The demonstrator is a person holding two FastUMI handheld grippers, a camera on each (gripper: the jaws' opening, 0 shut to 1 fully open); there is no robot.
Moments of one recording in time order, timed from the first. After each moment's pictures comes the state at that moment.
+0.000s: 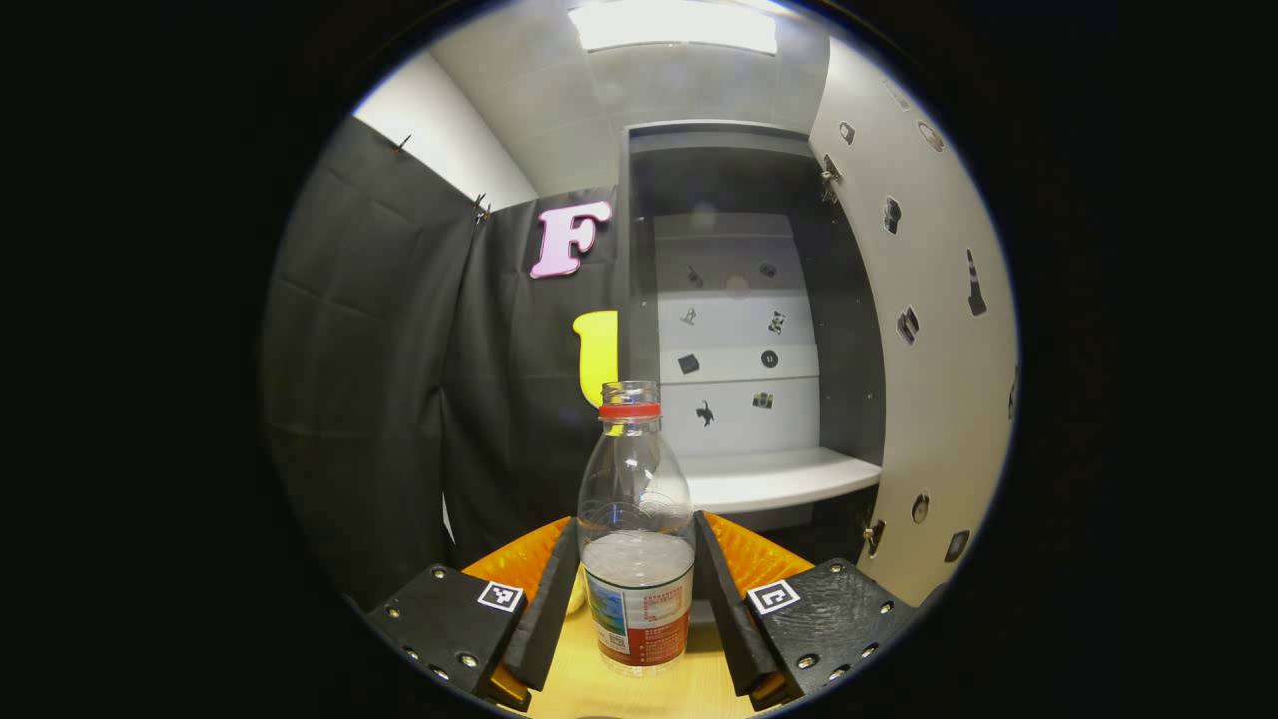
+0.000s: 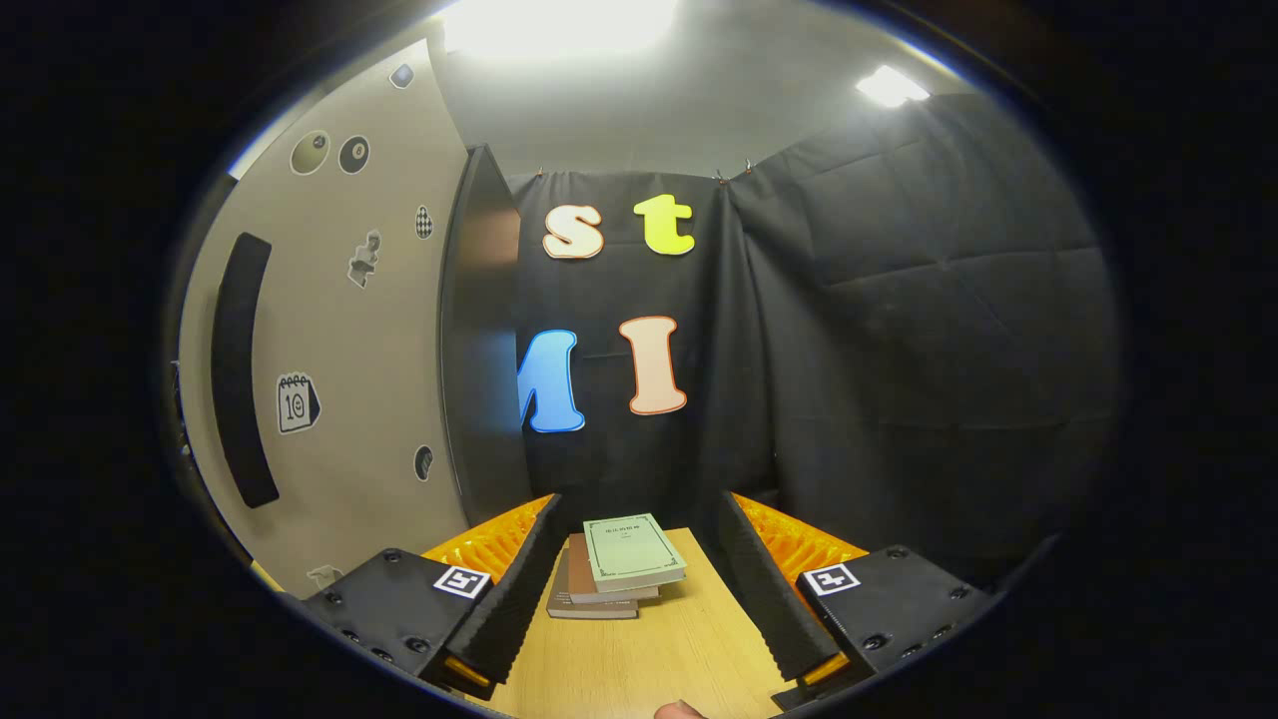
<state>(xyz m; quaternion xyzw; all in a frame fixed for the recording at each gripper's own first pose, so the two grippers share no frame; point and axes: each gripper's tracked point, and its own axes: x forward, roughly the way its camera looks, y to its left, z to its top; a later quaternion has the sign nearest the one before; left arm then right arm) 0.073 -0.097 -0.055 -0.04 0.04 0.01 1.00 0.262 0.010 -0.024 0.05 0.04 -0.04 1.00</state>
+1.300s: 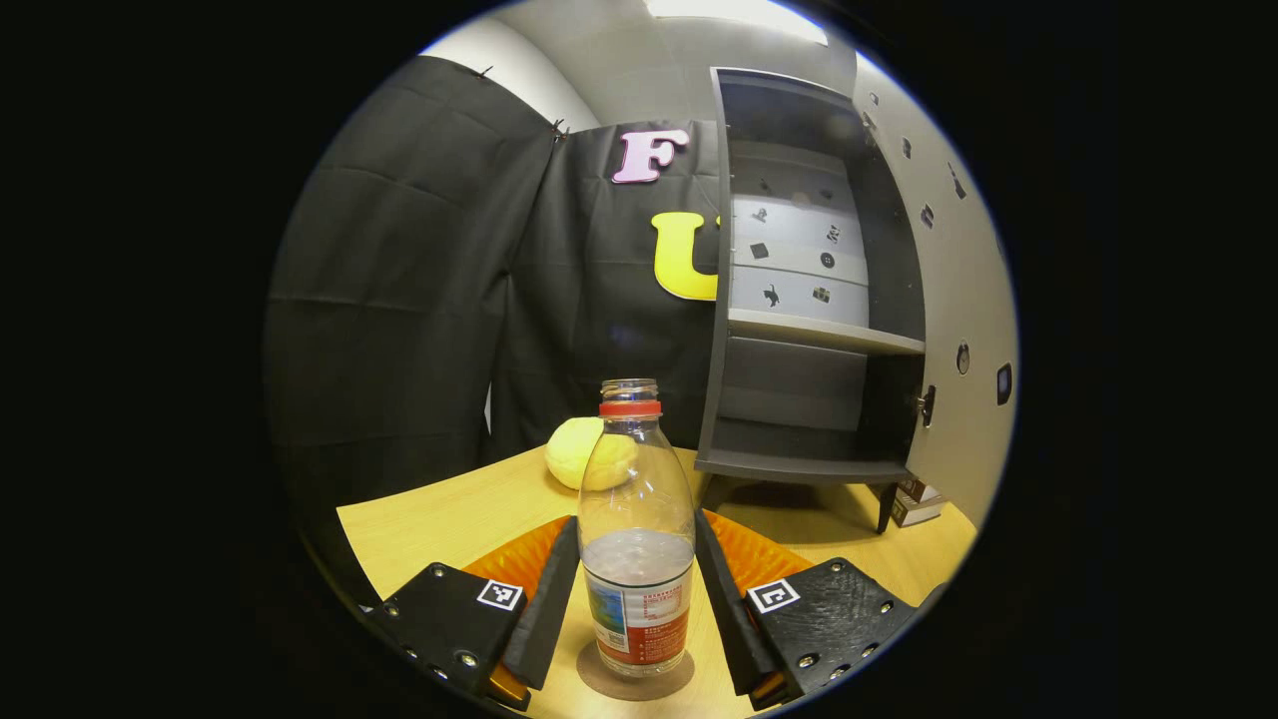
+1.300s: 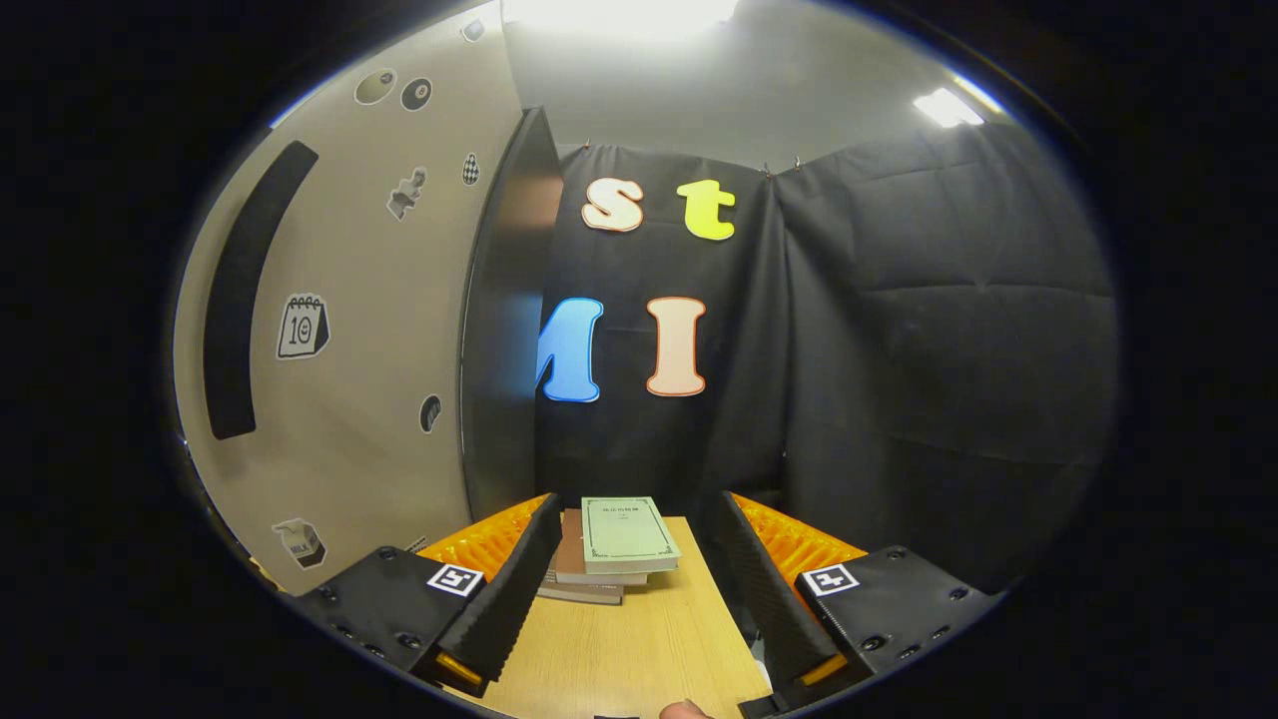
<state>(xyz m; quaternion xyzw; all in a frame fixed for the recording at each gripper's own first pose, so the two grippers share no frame) -0.007 -0.061 -0.257 -0.09 0.12 0.09 0.98 0.273 0.028 -0.045 -0.01 0.08 -0.01 1.00</state>
